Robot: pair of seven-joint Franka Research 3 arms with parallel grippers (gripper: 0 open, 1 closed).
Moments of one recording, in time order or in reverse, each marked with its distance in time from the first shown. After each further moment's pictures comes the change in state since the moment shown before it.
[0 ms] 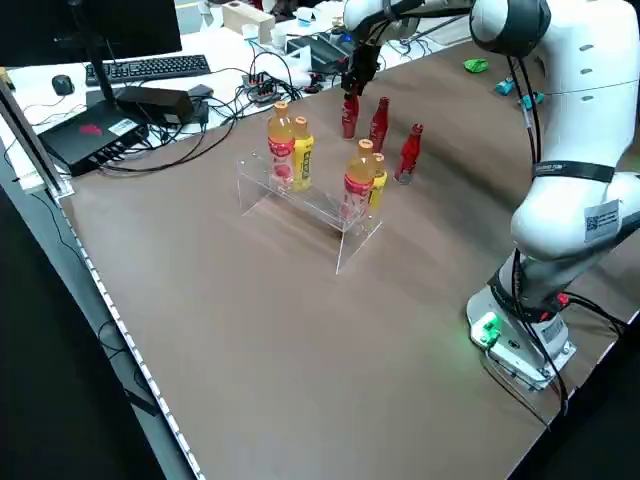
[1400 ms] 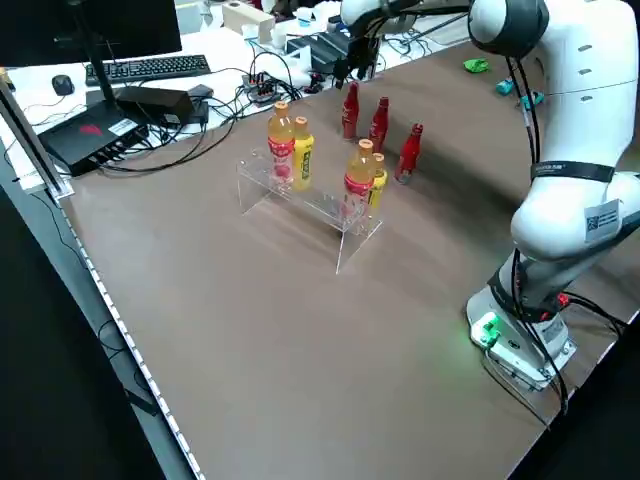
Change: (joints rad) left arm 0.010 0.002 0.000 0.036 -0.019 0.059 0.065; right arm 0.028 -0.403 -0.002 0.013 -0.029 -0.440 -0.558
